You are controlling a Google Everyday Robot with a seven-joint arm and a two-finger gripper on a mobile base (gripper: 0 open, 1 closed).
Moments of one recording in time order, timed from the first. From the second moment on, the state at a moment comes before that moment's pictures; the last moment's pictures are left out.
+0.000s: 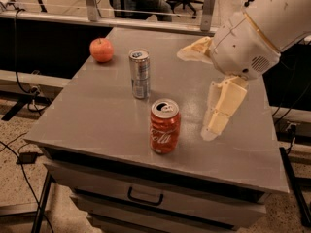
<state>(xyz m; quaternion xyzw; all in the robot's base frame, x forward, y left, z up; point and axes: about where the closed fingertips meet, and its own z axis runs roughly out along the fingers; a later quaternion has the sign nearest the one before) 0.434 -0.070 0.963 -0.73 0.61 0.17 0.26</state>
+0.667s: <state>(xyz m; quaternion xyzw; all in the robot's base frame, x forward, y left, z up) 0.440 -0.032 0.951 -0.72 0.53 0.28 0.34</state>
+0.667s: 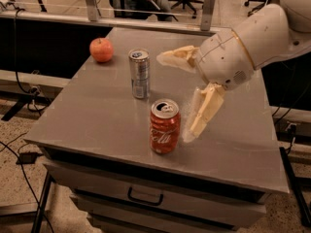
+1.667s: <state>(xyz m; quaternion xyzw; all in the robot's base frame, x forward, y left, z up) 0.447 -0.011 0.911 -0.71 0.55 0.30 0.32</state>
